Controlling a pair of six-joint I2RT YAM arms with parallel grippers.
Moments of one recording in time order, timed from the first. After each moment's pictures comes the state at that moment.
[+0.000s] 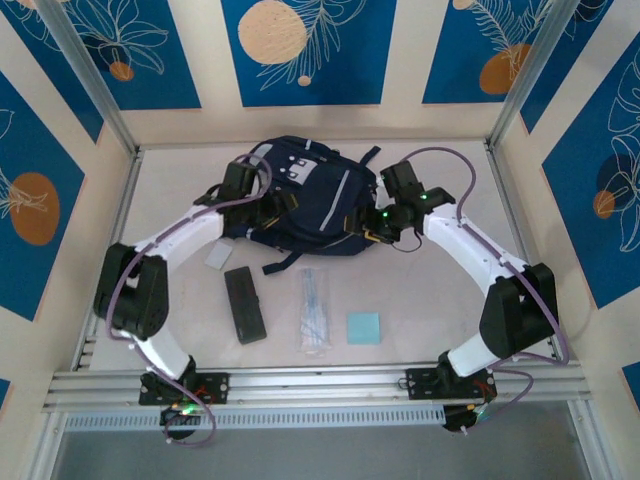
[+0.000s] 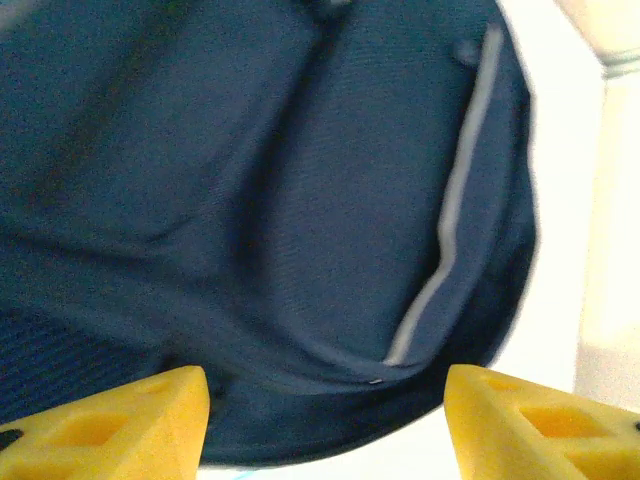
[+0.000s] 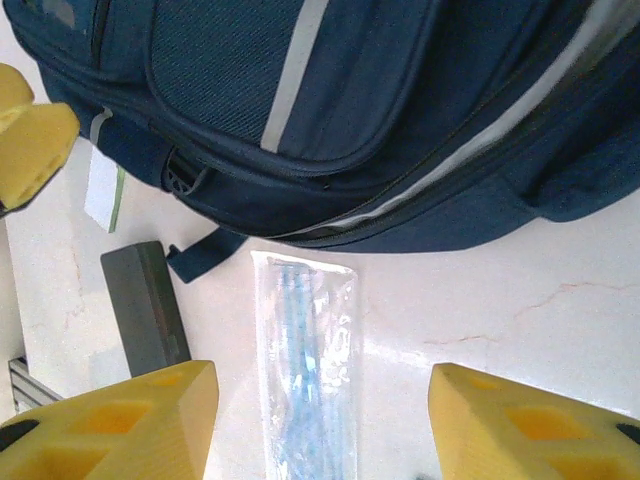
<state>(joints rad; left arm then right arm) -0.37 1.65 1.15 -0.30 0.33 -0.82 0.41 1.51 1.23 -0.76 -0.36 0.57</state>
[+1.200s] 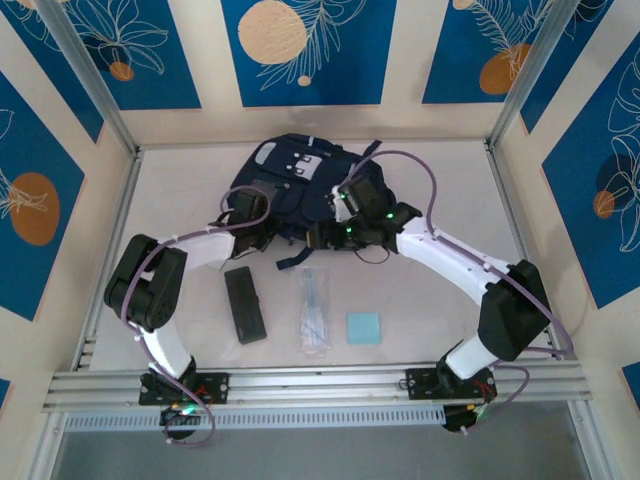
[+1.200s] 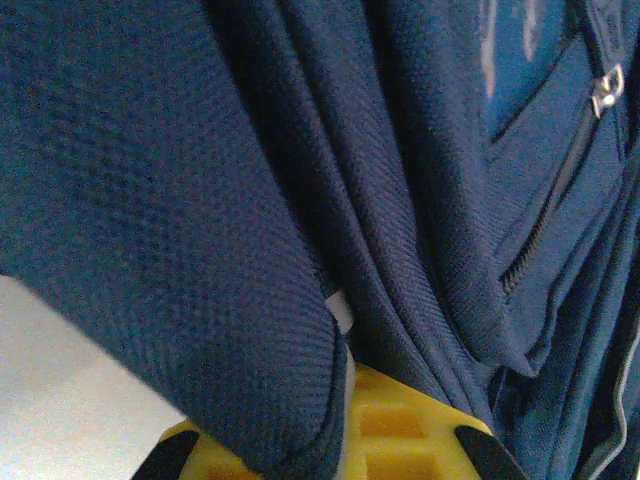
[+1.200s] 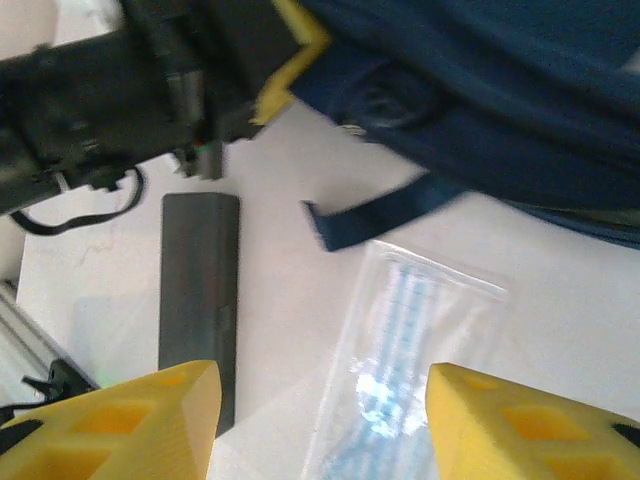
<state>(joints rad) -0.45 1.75 0.97 0.00 0.06 -1.28 0.68 1.54 1.21 -0.56 -0.30 0.55</state>
